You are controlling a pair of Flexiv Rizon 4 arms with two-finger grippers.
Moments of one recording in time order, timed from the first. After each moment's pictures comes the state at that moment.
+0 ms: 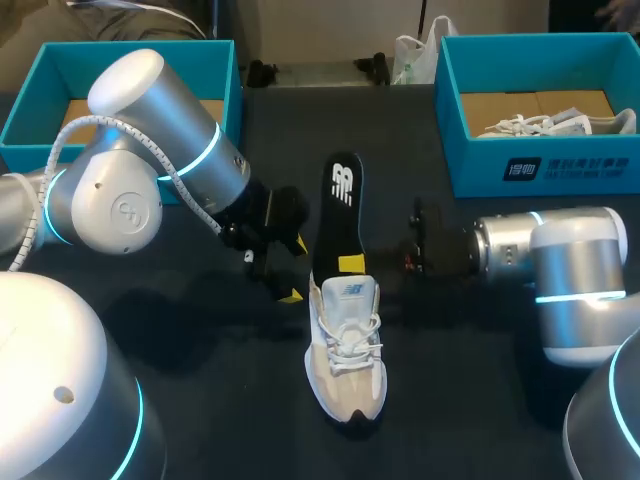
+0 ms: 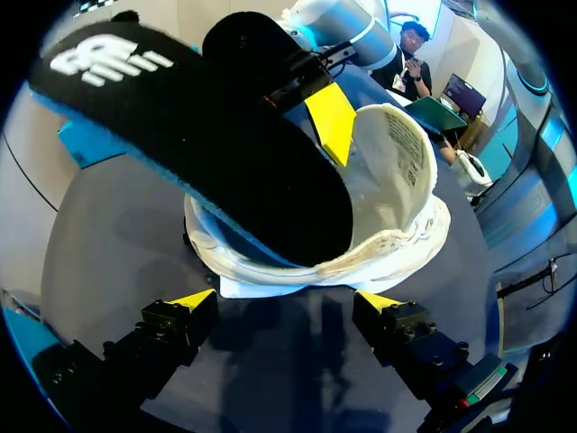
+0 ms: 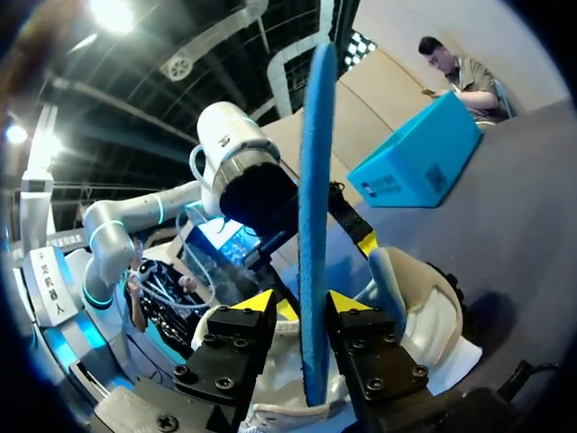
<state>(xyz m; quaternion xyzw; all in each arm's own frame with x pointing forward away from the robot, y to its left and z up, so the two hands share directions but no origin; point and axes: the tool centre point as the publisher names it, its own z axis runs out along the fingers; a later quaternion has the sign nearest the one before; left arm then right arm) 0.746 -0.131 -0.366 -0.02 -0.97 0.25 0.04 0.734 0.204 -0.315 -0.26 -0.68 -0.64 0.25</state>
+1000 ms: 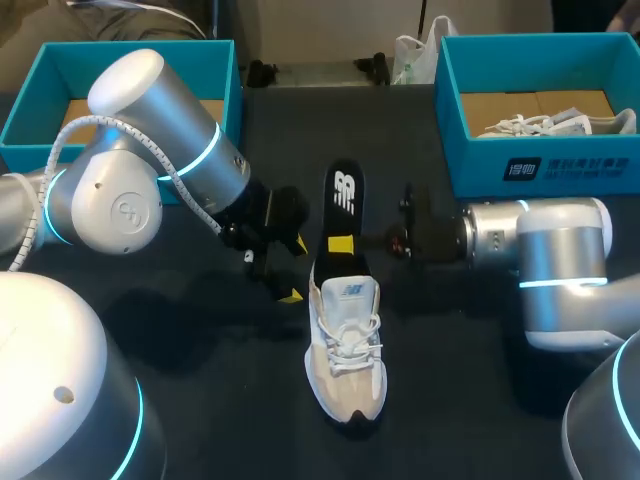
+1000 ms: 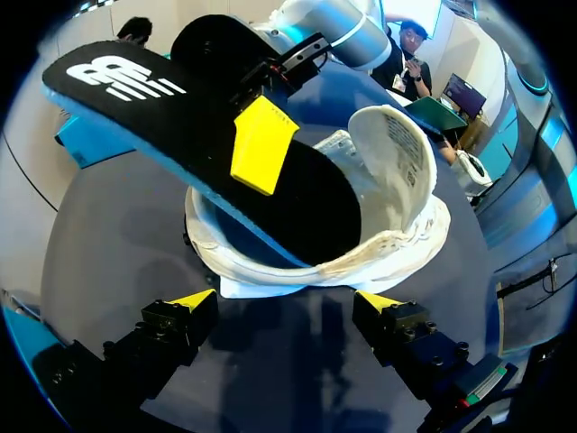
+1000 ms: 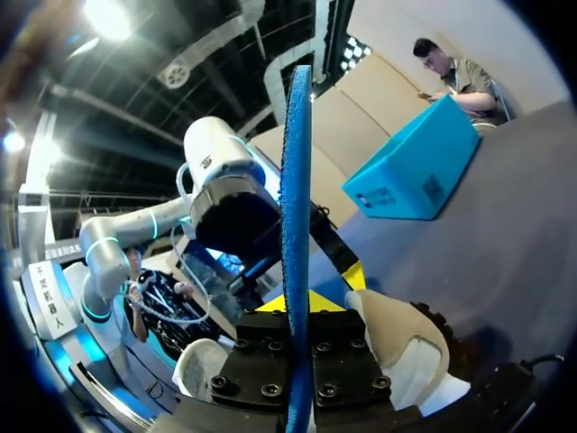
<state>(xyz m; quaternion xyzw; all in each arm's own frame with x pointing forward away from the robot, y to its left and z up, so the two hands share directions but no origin) 0.746 -0.131 -0.366 -0.02 -0.97 0.25 0.04 0.760 0.216 -0.313 -0.27 -0.66 -0.65 0.26</state>
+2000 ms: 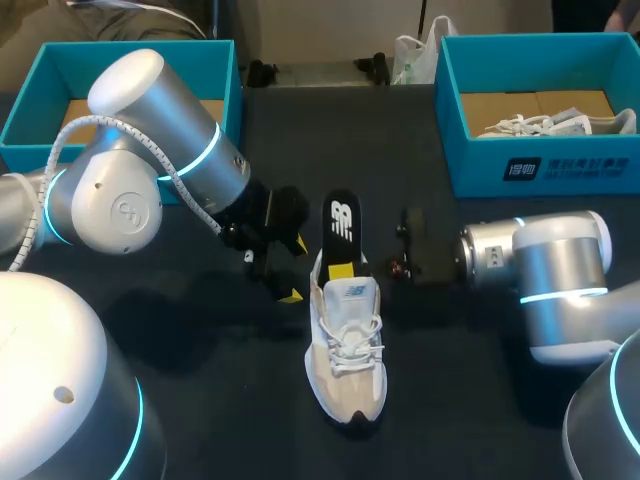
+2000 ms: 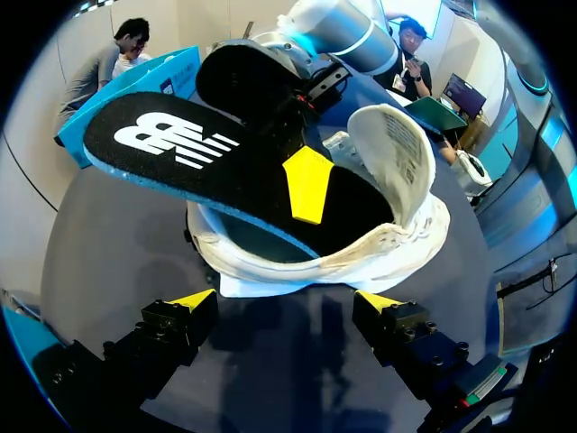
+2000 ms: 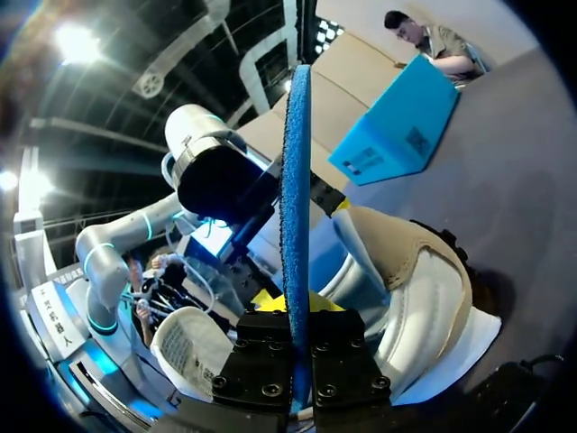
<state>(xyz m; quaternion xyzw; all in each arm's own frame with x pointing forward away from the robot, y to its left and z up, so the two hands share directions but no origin) 0.746 -0.131 -0.366 -0.02 -0.97 0.25 0.04 0.731 0.215 -0.344 -0.32 -0.67 -0.60 0.30</state>
